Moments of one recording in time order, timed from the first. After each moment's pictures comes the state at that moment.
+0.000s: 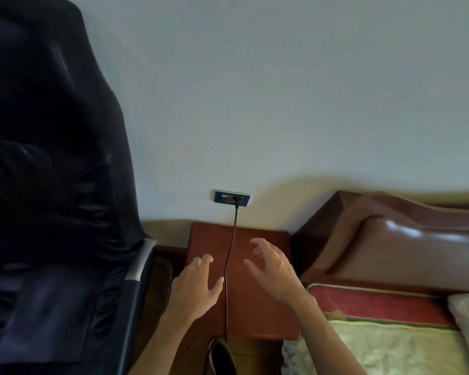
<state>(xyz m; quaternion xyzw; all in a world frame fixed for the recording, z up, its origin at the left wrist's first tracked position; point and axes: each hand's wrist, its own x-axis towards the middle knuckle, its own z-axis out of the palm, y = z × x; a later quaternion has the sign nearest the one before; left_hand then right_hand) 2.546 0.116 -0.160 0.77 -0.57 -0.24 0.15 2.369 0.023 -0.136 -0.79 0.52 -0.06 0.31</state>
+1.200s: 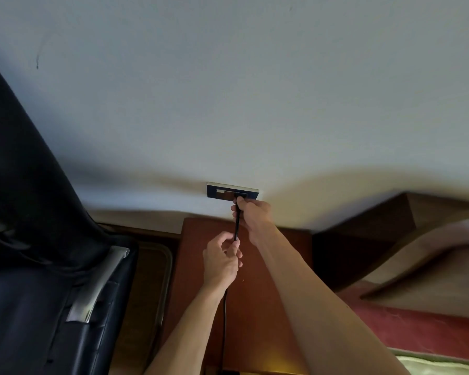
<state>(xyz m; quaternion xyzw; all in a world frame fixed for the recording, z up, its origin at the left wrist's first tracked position) 2.507 -0.060 -0.297 0.75 -0.19 -0.46 0.44 2.471 -0.171 -0.267 -0.31 0.63 -0.25 0.67</state>
